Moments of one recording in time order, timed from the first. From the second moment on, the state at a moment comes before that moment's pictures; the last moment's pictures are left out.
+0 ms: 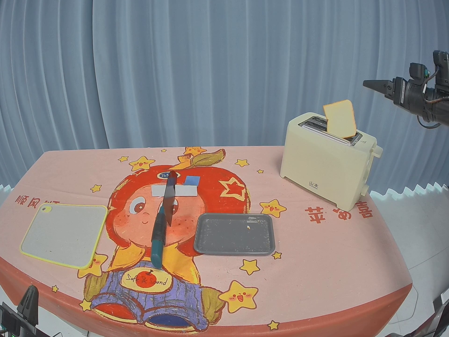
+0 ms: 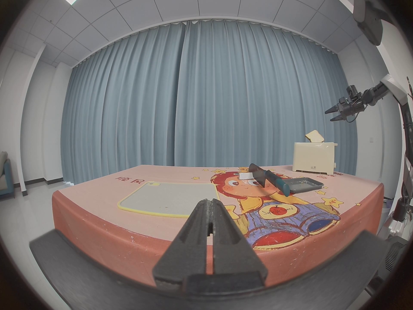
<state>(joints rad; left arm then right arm) 0.00 0.02 -0.02 -0.01 0.01 -0.01 0.01 1.66 -1.42 0.00 0.35 0.14</state>
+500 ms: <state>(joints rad) 0.00 0.02 -0.02 -0.01 0.01 -0.01 0.04 1.87 -1.61 0.05 0.35 0.11</state>
